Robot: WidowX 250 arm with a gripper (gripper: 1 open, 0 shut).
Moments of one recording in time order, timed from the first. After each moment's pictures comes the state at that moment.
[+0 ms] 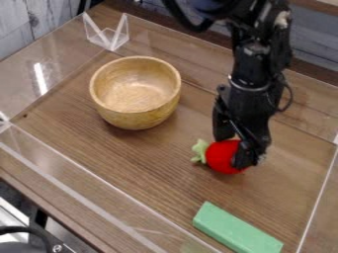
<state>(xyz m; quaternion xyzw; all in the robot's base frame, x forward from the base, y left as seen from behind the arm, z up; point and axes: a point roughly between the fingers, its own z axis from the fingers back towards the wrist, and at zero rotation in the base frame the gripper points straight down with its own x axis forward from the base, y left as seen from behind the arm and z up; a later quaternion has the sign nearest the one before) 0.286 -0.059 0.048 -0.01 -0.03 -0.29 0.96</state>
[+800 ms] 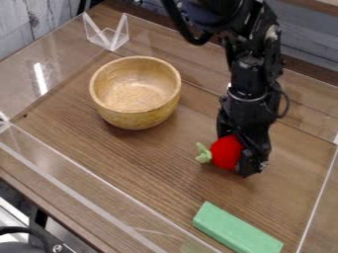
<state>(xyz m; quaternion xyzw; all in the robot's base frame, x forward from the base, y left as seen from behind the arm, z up) 0.293 -0.071 0.024 -0.04 -0.05 -0.30 0.95</state>
